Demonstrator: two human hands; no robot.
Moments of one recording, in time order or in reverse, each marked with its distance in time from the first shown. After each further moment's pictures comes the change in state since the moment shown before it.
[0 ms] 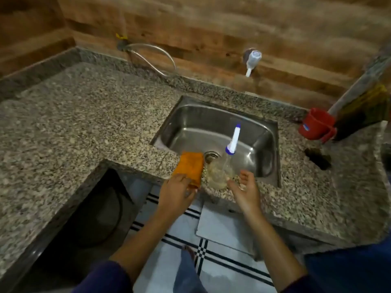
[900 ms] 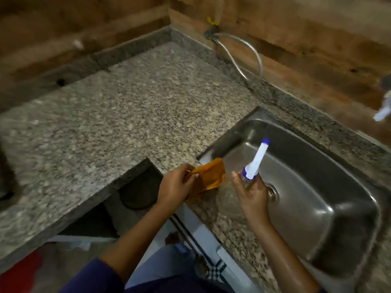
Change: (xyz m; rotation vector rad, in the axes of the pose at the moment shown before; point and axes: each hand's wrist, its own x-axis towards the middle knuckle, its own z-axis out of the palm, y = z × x) left_hand 0.089 -0.078 -0.062 -0.314 0.285 -0.689; right_hand 0.143 -0.084 0.131 0.224 -0.500 -0.317
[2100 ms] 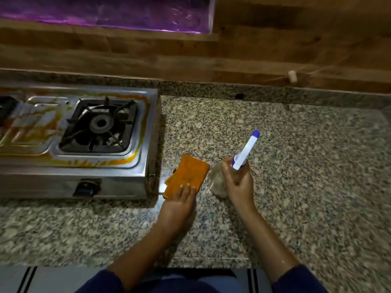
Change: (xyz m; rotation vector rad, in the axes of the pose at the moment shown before) left_hand 0.004 -0.378 -0.215 0.732 0.214 -0.307; right_hand 0.050 -0.067 0.555 -0.001 -0.818 -0.137
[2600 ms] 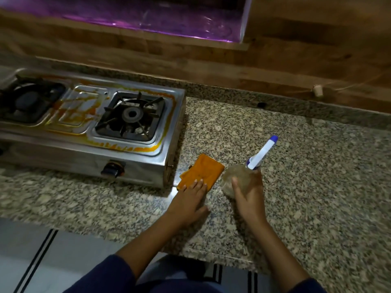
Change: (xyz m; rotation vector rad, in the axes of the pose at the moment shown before) left_hand -0.001 -0.002 -0.035 -0.369 -0.296 -0.138; right_hand -0.013 0.023 -0.013 -0.288 -0.101 -0.054
